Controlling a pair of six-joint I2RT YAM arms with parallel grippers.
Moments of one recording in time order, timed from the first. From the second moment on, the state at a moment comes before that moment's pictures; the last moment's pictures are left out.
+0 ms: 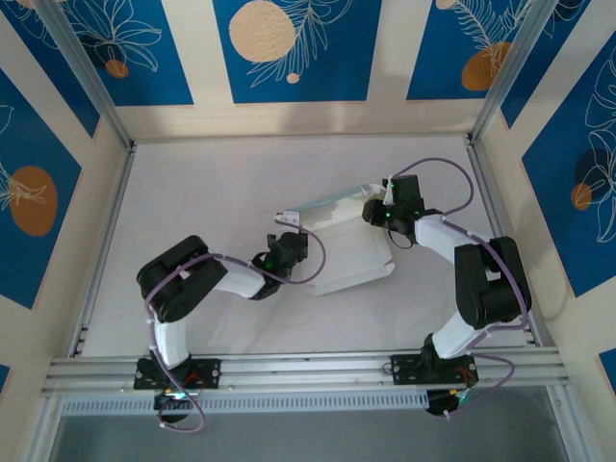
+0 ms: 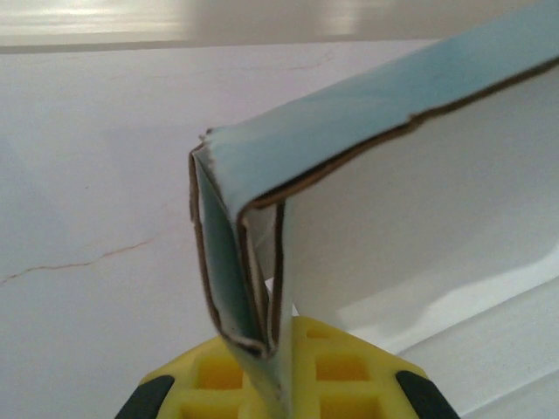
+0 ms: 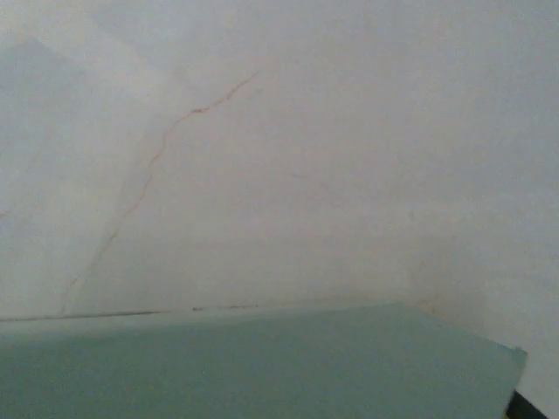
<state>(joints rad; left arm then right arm) -0.88 1.86 0.75 0.69 -0.64 -0.32 0.20 1.60 0.89 -0.11 -0.19 0.41</state>
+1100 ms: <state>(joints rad) -0.93 1.81 0.74 0.62 -0.72 -0.10 0.23 1.60 0.84 -0.14 -0.23 0.46</state>
